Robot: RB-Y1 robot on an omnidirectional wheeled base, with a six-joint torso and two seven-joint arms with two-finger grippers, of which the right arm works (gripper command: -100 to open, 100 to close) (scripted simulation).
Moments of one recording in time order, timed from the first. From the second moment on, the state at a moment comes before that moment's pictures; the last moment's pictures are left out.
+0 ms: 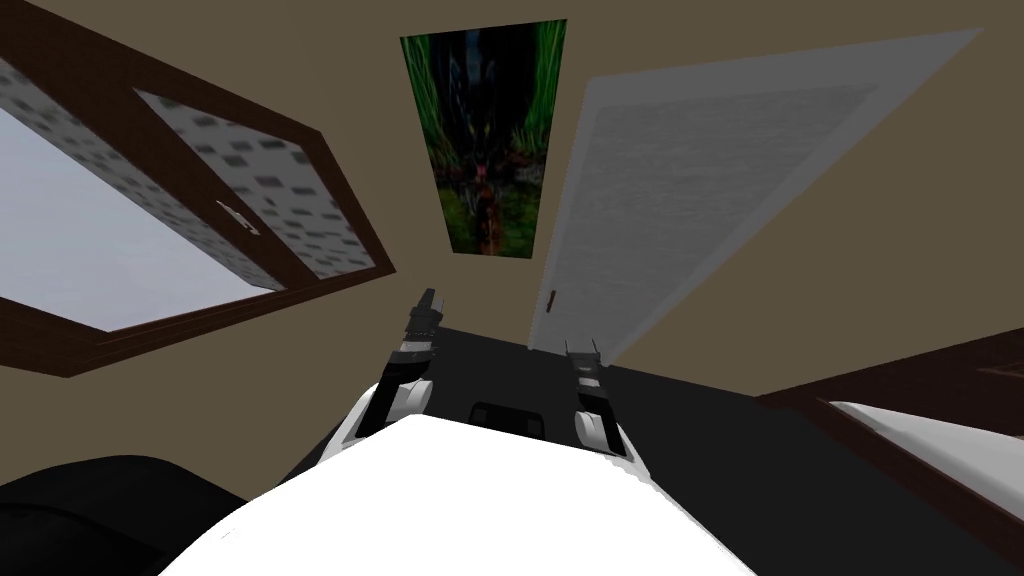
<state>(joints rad) 0.27 -0.22 0.10 -1.45 -0.26 -0.68 -0.91</state>
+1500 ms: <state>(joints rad) 0.18 -0.29 0.17 -1.13 -0.39 -0.76 -1.25</state>
